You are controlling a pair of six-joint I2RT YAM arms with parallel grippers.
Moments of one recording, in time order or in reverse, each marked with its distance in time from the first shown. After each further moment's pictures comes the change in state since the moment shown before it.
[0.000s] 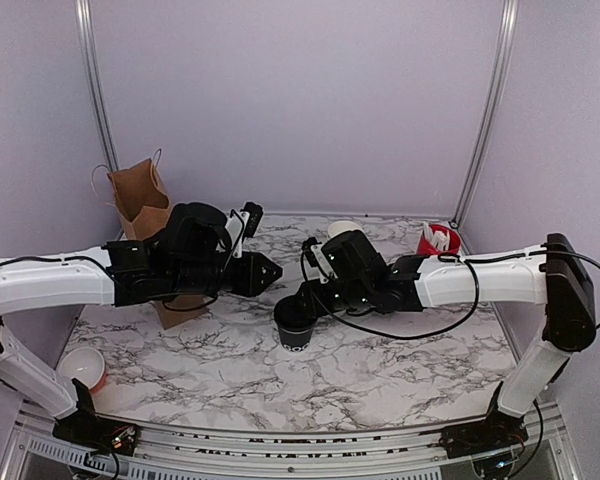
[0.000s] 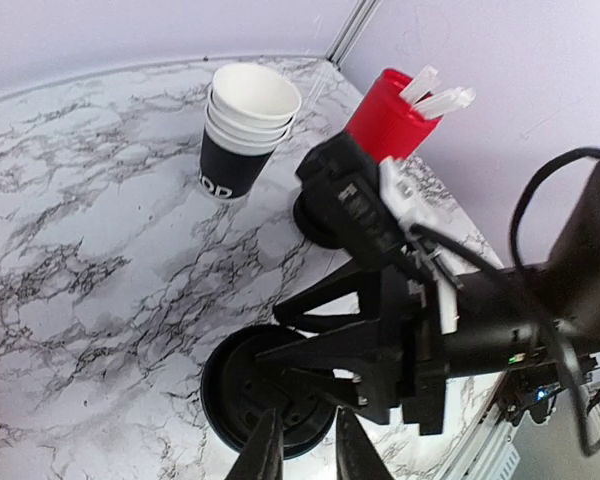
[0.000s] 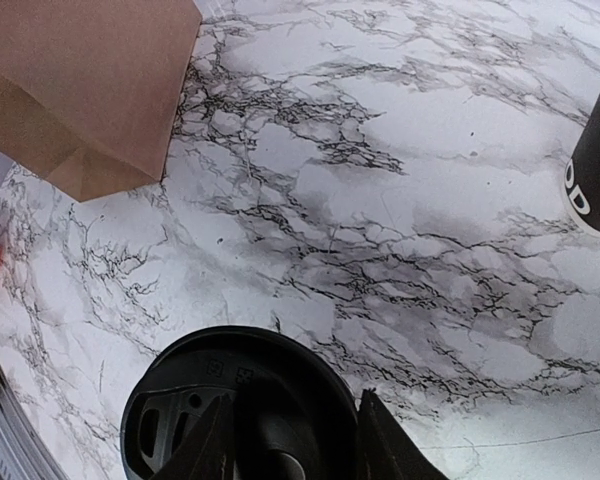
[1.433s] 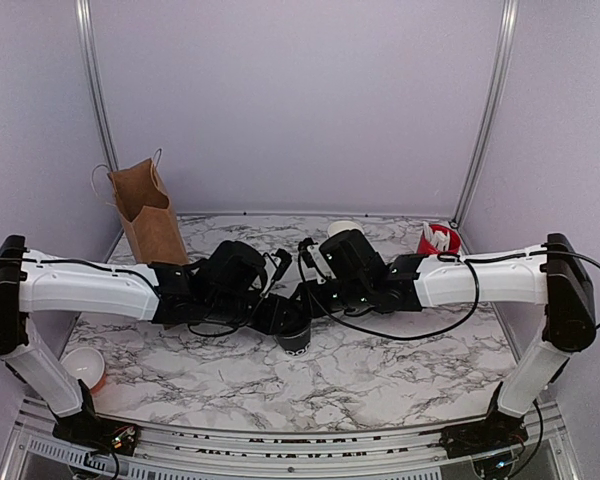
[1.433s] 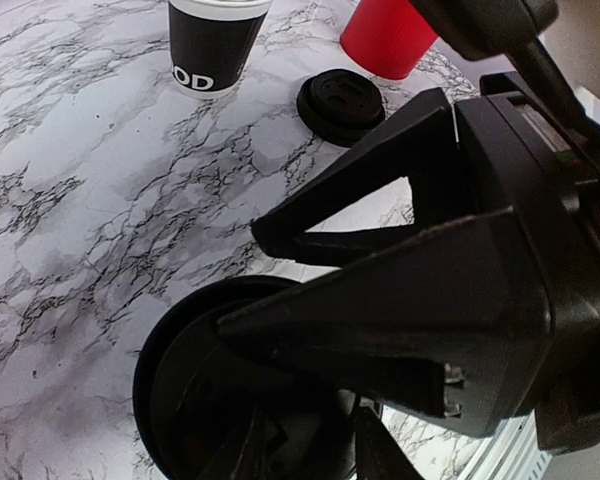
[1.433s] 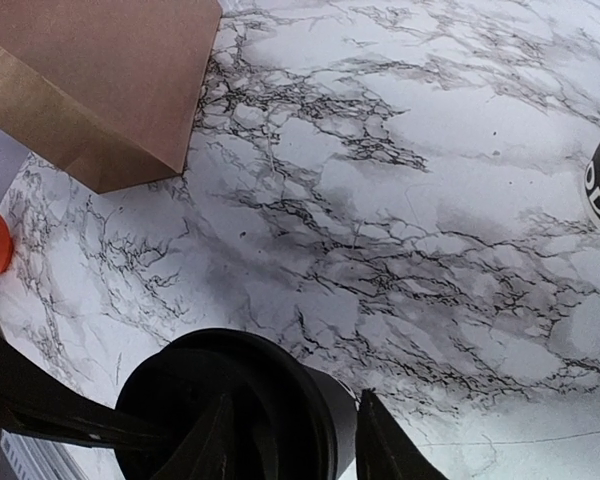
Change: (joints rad) left arm -0.050 0.188 -0.023 0.029 0.042 0.034; right arm 0.006 0.001 0.014 -0.010 -0.018 0.004
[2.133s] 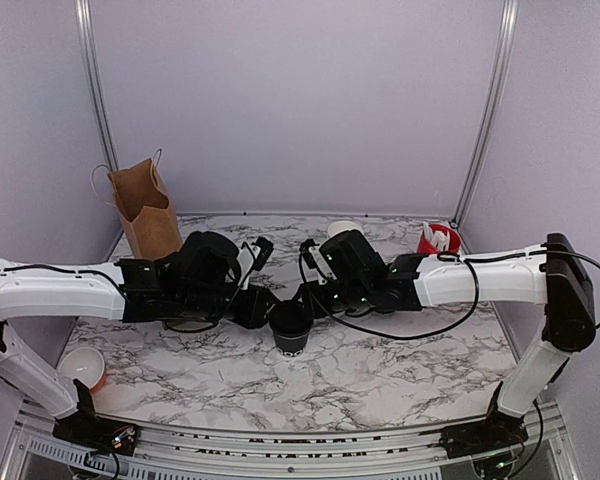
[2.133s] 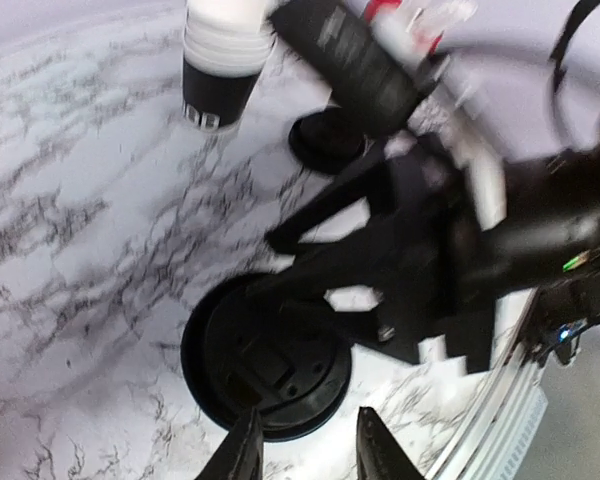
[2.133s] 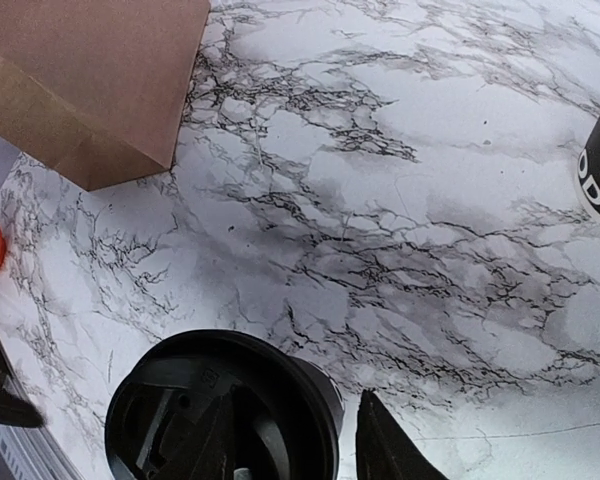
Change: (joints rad) left arm 0.010 -0.184 -0.042 -0.052 -0.004 0.010; right arm 0.000 0.002 0.001 -0.021 0.006 0.008
